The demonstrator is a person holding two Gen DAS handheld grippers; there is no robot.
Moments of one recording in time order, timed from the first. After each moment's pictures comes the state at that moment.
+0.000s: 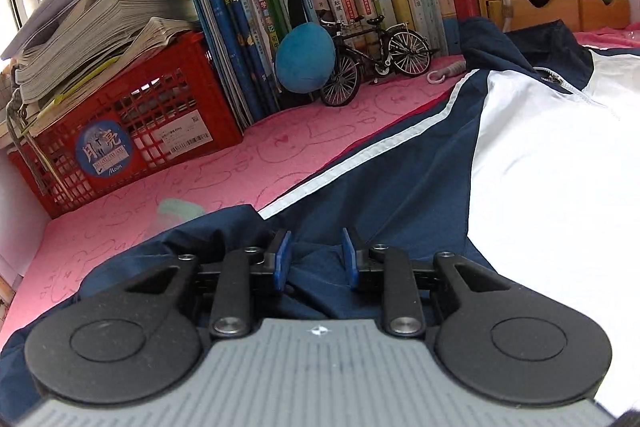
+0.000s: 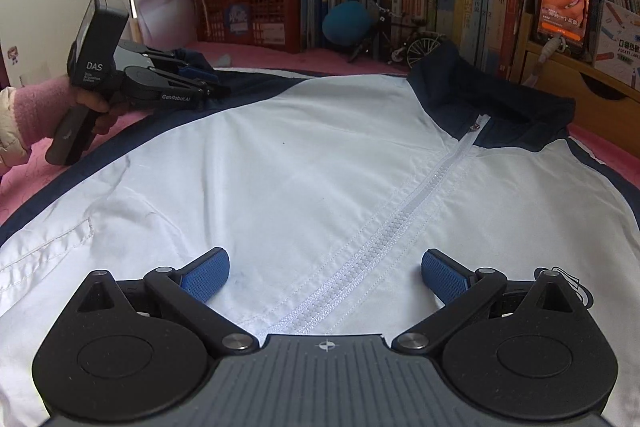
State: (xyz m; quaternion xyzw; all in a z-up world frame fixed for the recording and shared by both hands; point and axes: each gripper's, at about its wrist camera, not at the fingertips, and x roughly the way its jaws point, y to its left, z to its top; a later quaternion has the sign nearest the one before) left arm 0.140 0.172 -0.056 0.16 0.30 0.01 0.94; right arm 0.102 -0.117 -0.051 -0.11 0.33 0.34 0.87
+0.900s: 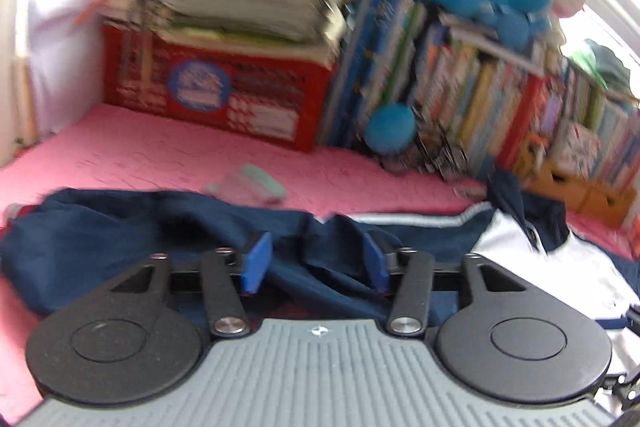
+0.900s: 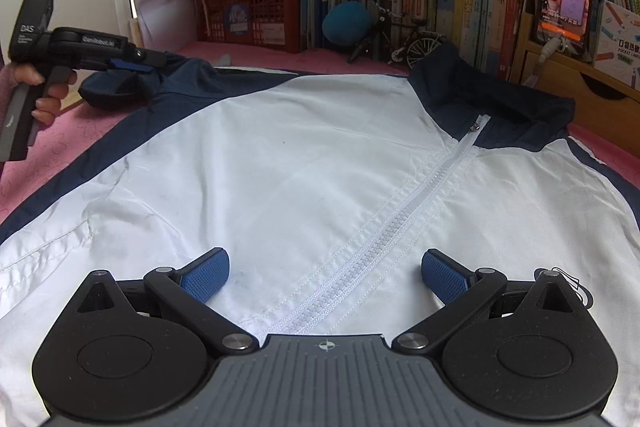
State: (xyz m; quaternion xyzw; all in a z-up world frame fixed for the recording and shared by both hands) left arm 0.050 0.264 0.007 -0.14 0.23 0.07 0.96; right arm 0.102 -0.117 -0.053 -0.11 0.33 0.34 0.87
